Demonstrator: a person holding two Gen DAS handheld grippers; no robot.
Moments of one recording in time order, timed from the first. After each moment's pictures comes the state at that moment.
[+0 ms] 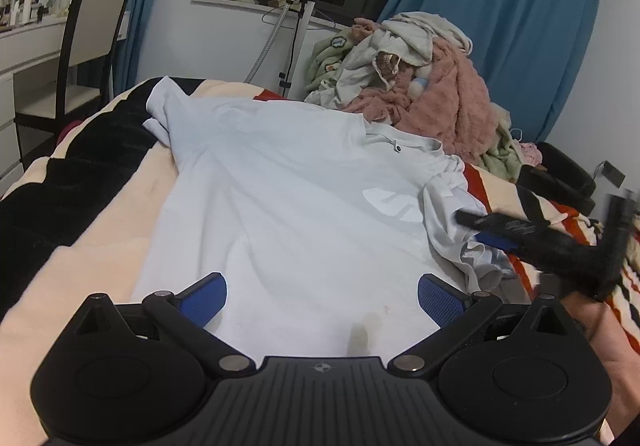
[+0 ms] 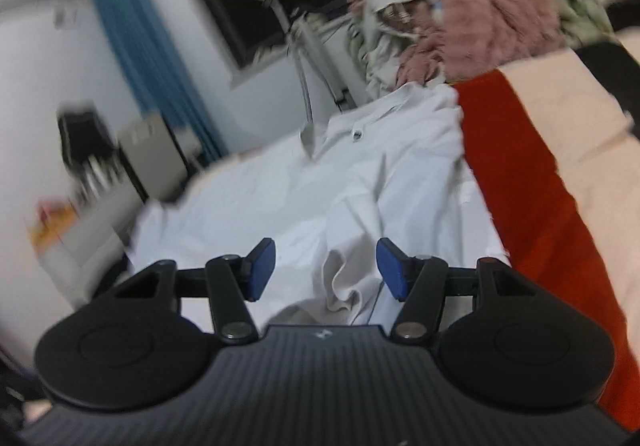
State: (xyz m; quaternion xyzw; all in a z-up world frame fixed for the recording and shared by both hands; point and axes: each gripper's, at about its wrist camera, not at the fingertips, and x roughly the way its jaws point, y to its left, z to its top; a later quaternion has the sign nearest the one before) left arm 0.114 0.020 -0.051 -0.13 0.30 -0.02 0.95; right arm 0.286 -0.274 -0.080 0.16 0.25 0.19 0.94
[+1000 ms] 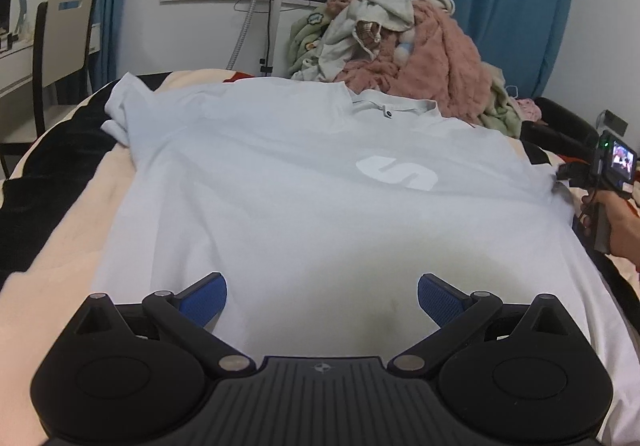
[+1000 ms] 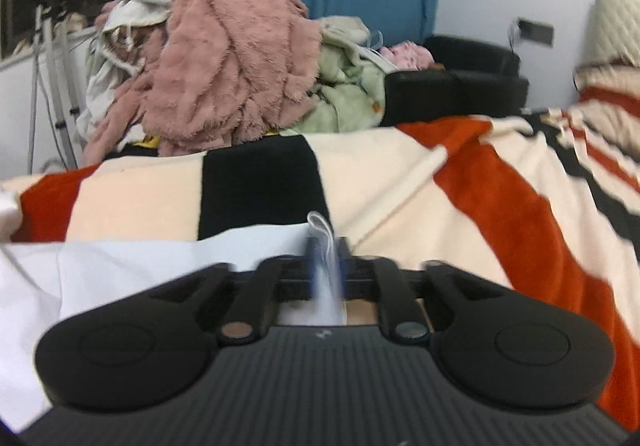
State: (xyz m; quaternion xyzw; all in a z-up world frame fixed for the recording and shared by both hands) left arm 0.160 -0.004 -0.083 -0.06 0.32 -0.04 0.94; right arm 0.455 -0.514 -0.106 0.05 0.25 -0.17 0.95
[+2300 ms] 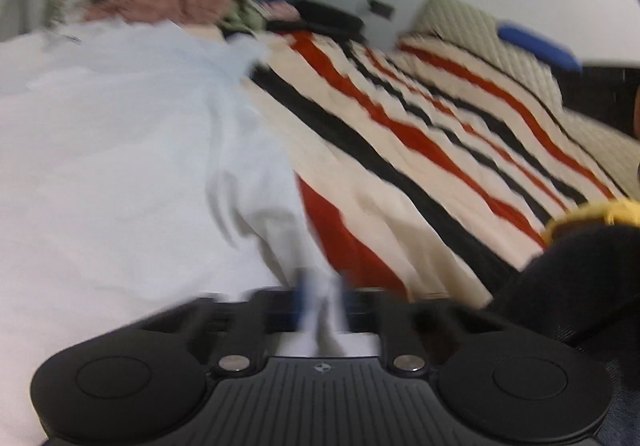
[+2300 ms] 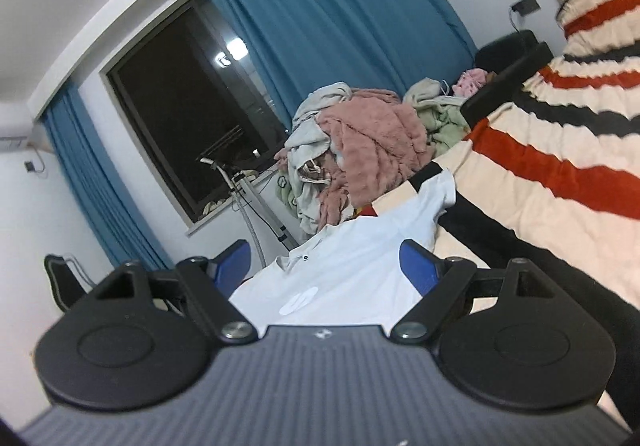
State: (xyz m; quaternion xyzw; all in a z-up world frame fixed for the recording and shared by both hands) left arm -0.020 -0.169 -0.097 0.00 0.38 -0.40 0.84; right arm -0.072 -0.389 0.034 0.31 0.07 0.02 0.95
